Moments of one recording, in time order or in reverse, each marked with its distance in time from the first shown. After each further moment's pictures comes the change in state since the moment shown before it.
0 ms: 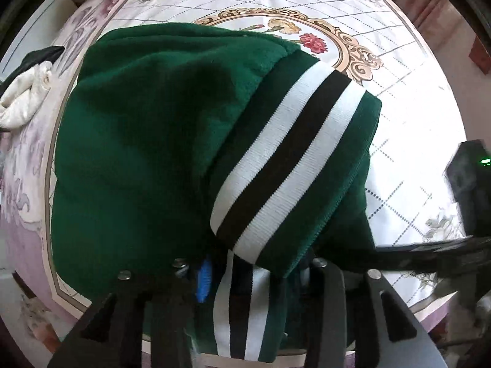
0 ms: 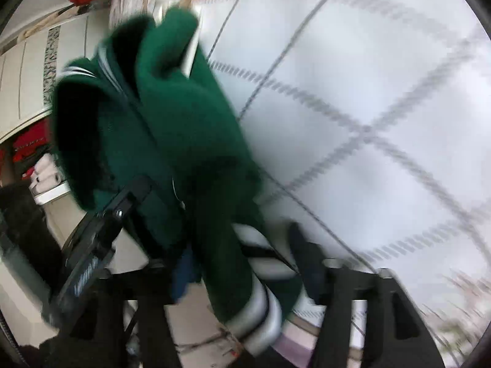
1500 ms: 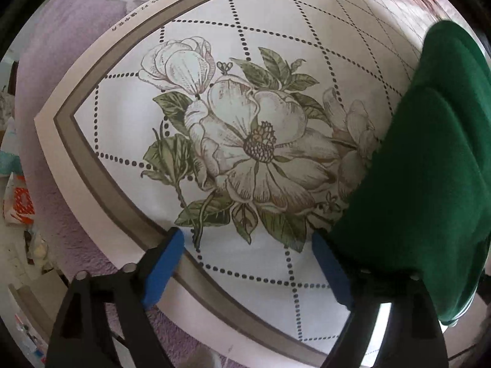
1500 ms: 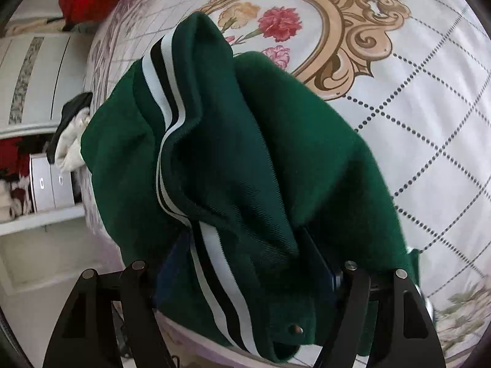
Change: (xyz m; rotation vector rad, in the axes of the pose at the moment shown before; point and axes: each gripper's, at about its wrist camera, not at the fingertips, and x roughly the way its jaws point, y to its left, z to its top) left arm 0.072 0.230 -0.151 -0.839 0.092 -0.038; right arm -0.002 0.123 0.075 -0.034 -0.258 -0.272
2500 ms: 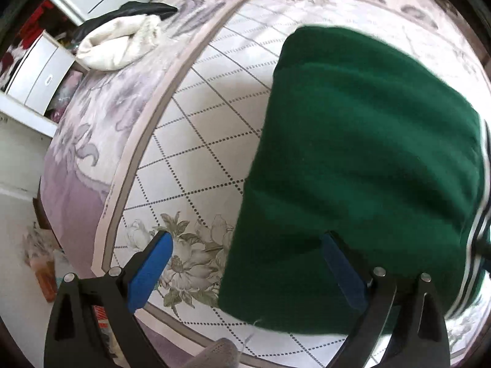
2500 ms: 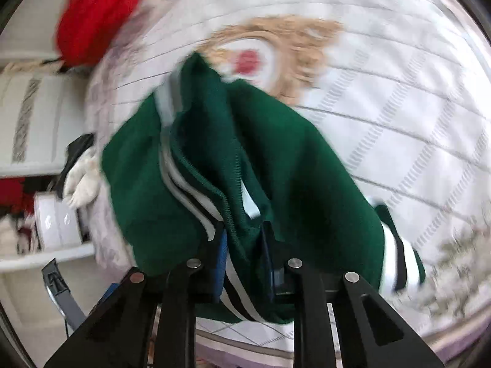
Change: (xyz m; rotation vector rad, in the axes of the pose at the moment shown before) left arm -0.080 -0.175 0.021 0.495 -0.233 0.239; right arm -0.041 -0.034 -0.041 0.168 -0.090 -0.037
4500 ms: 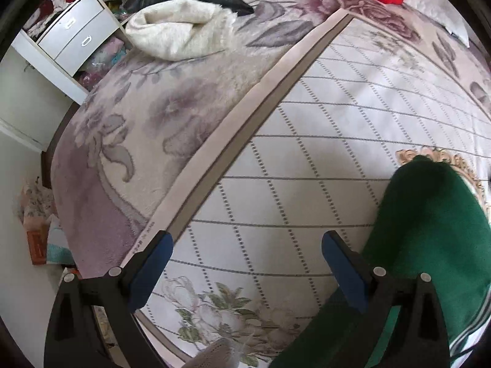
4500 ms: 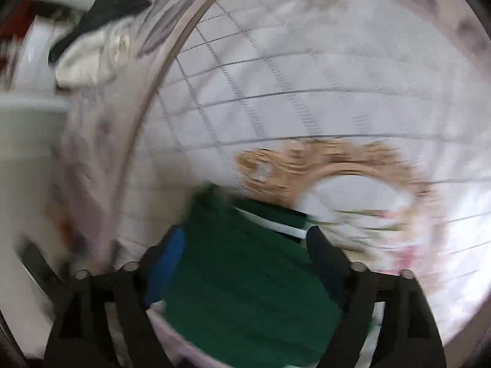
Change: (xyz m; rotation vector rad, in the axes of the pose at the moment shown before) left arm 0.015 0.099 0.076 -0.277 -0.028 0.029; right arm 0.060 0.291 0.130 -0.862 0.305 -0.305
